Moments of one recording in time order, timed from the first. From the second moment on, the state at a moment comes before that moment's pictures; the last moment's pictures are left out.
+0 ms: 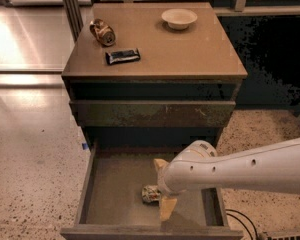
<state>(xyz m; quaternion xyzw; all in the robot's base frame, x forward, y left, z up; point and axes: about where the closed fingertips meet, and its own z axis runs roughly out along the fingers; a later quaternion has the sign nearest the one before) 0.457 -0.037 0.516 -0.73 0.66 0.03 0.18</state>
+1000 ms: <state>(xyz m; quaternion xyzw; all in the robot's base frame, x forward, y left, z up) 0.483 -0.024 0.444 -0.71 0.67 0.05 0.19</state>
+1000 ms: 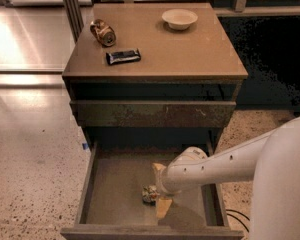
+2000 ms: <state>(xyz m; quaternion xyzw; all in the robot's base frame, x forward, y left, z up) 0.497 -0.035 0.402 -0.68 0.69 0.10 0.23</state>
